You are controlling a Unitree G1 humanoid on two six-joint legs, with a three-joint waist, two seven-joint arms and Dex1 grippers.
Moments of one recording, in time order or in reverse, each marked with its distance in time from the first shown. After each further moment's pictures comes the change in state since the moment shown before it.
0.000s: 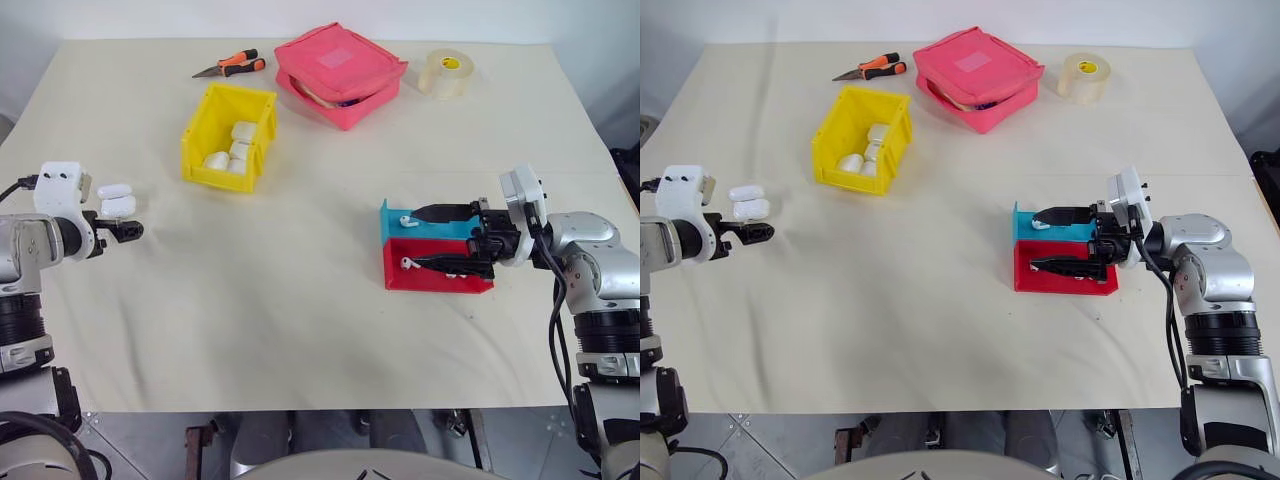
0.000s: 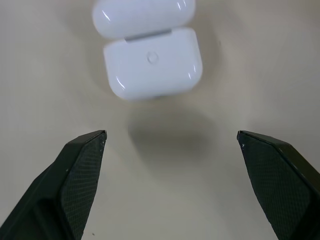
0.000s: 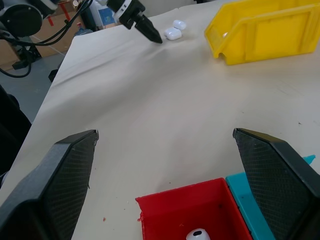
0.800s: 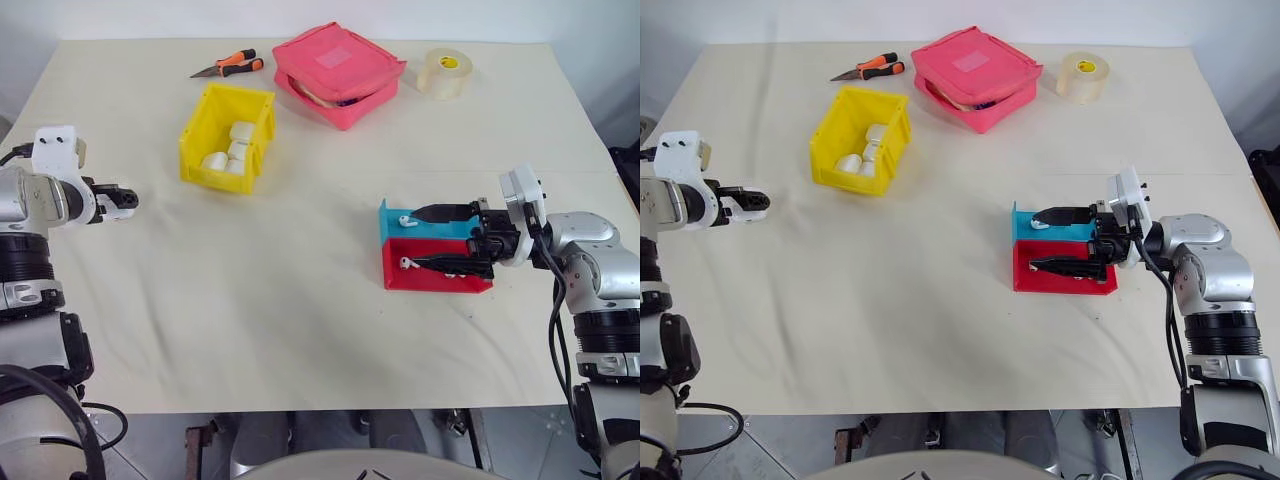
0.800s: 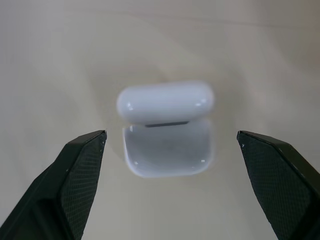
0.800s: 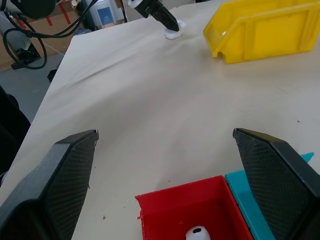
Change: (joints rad) left arm -0.295 -0.033 -0.096 0.412 0.090 -0.084 0.076; right arm 0.005 0.001 0.000 -0.002 -0.002 0.001 -0.004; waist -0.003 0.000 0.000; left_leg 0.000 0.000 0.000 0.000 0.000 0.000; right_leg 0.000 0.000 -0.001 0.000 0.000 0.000
